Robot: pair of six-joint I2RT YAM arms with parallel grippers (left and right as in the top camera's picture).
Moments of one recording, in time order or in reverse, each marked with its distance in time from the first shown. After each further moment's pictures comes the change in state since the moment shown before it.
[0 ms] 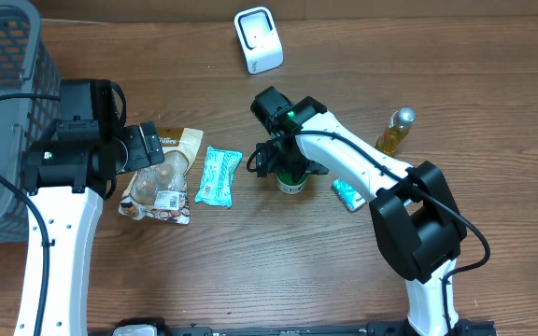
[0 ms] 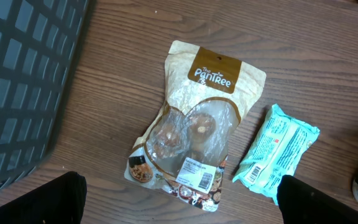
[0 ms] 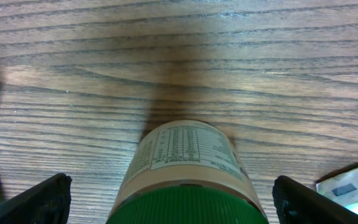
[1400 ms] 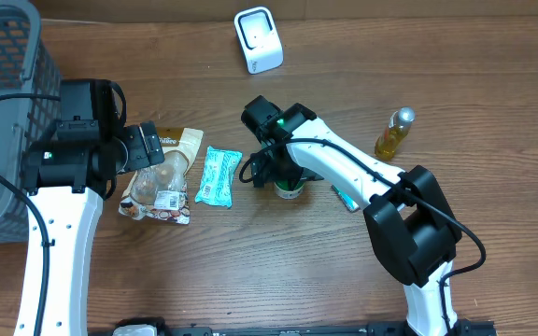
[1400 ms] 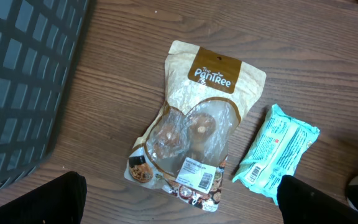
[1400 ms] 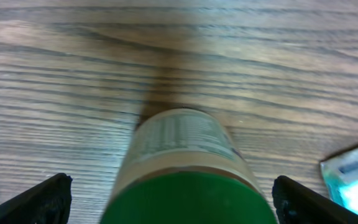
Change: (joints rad) left arm 0.000 0.000 0.000 0.000 0.000 0.000; right arm 0.050 0.000 0.000 -0.048 0.030 -0.006
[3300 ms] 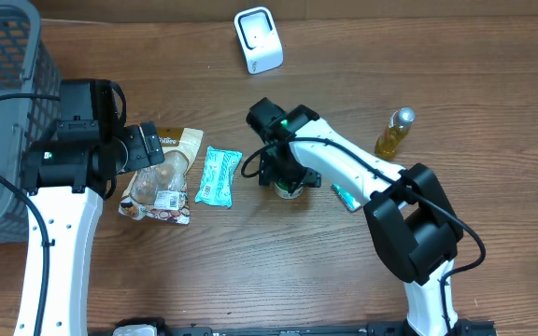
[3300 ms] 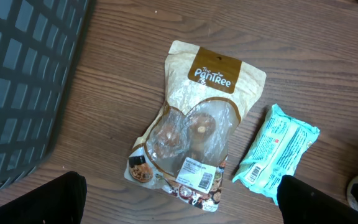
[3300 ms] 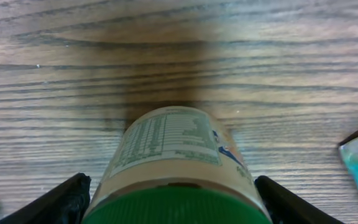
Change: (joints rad) left arm 0.000 0.000 0.000 0.000 0.000 0.000; right arm -0.031 0.002 -0.034 0.020 -0.062 0.137
